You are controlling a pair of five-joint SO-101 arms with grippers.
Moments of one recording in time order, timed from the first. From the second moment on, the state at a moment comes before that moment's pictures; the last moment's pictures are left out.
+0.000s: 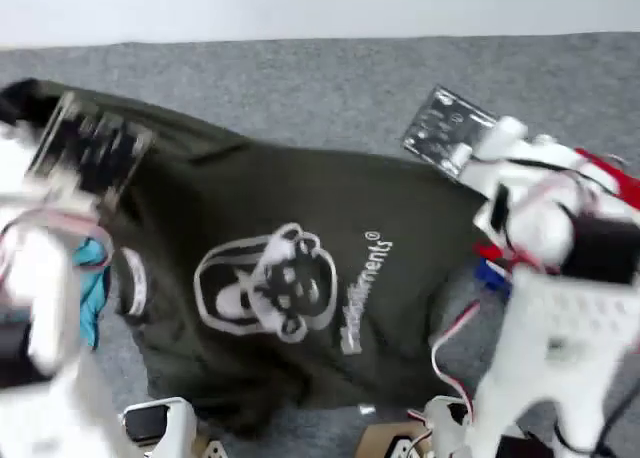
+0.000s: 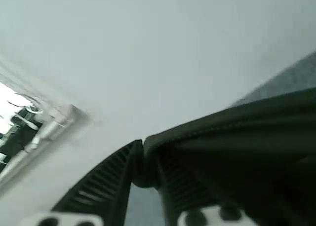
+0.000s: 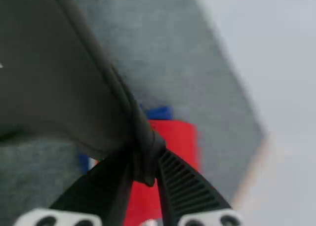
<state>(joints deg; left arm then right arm) -14.8 -44.0 5.0 68.3 -39.7 5.3 -27.3 -7.3 93.0 63.3</state>
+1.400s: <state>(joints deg) -11.7 35.2 -40.8 48.0 -41.6 0.4 45.0 -58.5 49.5 63.0</state>
